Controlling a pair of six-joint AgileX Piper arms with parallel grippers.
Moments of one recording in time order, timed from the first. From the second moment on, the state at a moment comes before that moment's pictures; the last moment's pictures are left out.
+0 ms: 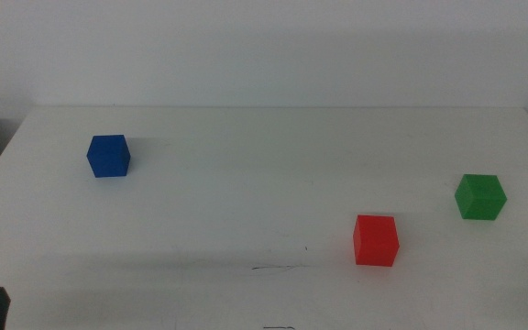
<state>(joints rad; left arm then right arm) 0.04 -0.01 0.03 -0.05 0.20 0.03 -0.01 -0.02 0.03 -0.01 0.17 0.10</state>
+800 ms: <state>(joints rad) 0.04 -0.01 0.03 -0.05 0.20 0.03 -0.01 0.80 -0.84 0.12 0.86 0.09</state>
